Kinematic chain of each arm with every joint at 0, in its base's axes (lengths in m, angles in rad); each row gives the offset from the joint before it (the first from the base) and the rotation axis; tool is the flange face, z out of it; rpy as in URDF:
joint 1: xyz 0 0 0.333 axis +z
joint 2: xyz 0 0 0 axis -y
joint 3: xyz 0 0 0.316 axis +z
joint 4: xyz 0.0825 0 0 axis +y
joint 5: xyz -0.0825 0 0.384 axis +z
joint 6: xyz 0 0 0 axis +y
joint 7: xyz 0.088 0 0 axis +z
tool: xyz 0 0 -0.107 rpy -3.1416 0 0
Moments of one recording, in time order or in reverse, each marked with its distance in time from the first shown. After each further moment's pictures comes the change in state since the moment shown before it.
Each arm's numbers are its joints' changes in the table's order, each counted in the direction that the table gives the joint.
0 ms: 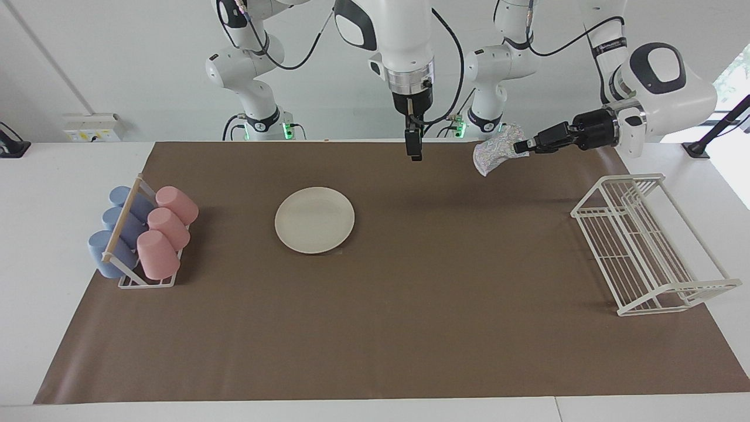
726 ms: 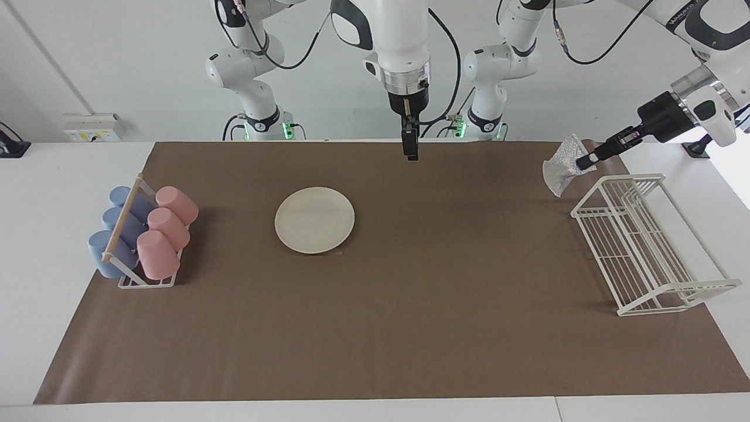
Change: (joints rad) left arm 0.003 -0.190 0.017 -0.594 0.518 0.087 0.431; right arm -0.057 0.021 -0.001 -0.006 0.000 0.069 0.088
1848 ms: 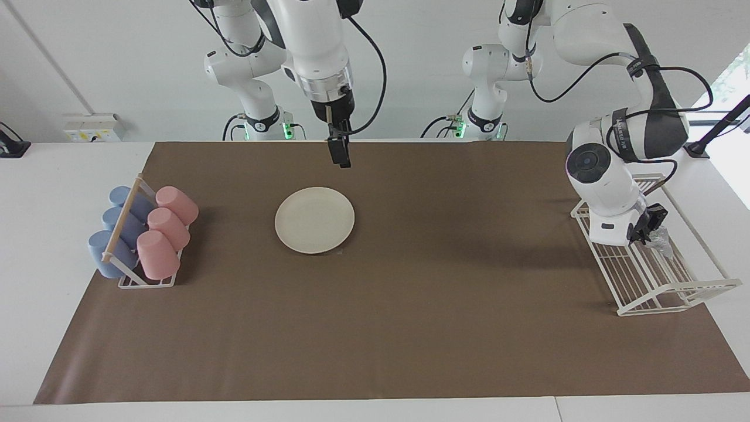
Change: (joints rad) left arm -0.233 -0.200 -0.018 0.127 1.492 -0.475 0.211; right arm -0.171 0.102 -0.001 0.102 0.000 0.073 0.221
